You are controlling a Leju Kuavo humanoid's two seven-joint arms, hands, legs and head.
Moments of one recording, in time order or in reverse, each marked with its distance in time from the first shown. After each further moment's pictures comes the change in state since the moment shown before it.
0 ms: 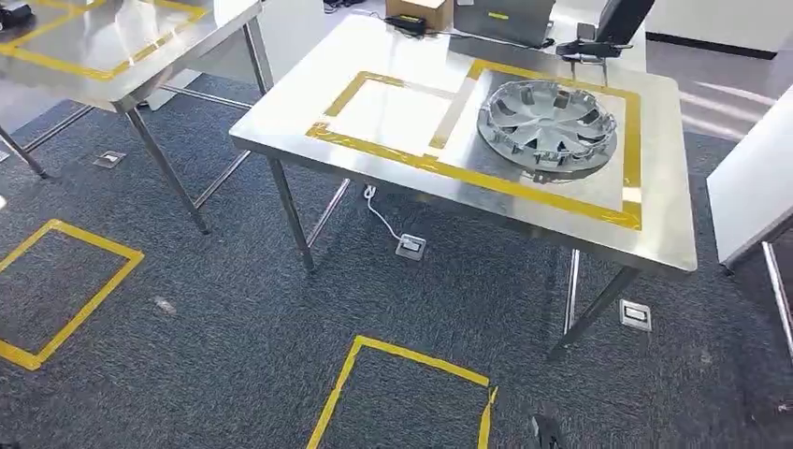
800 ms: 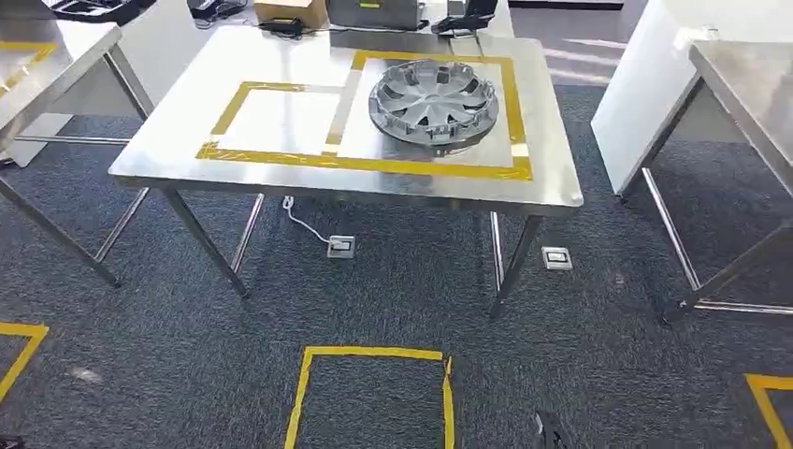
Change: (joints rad) left arm -0.002 0.011 0.000 0.027 0.006 0.001 0.018; right arm -0.008 -0.003 0.000 0.000 0.005 0.002 -0.001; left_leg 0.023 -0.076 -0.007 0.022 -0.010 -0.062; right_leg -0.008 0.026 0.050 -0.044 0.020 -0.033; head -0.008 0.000
